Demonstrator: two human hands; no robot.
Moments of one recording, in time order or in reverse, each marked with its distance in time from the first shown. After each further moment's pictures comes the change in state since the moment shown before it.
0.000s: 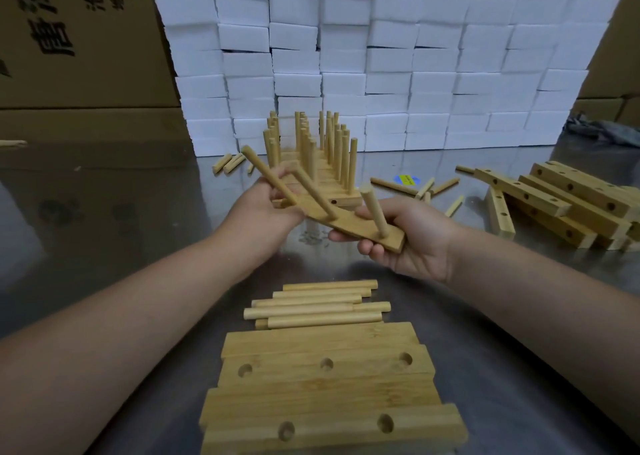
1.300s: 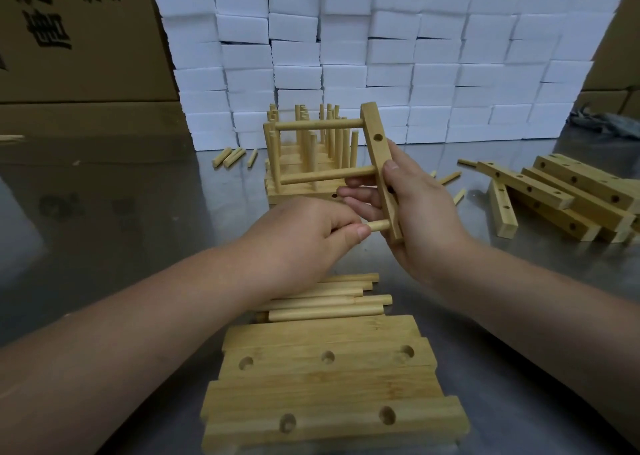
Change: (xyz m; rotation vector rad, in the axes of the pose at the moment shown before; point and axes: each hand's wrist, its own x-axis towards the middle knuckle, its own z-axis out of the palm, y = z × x) left_hand -0.041 0.039 0.016 0.650 -0.335 0.395; right_hand -0.004 0.010 0.024 0.014 0.187 -0.638
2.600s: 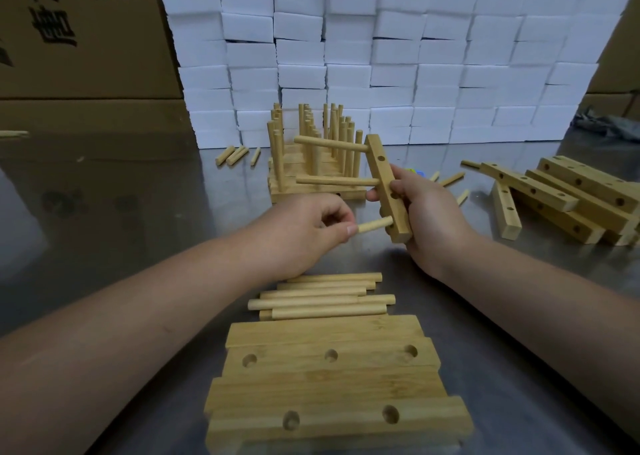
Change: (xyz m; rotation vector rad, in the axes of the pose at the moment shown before) left_hand 0.007 -0.016 0.003 -0.289 -0.027 -0.186; right_hand 0.021 -0.014 -0.011 -0.513 0.109 0.276
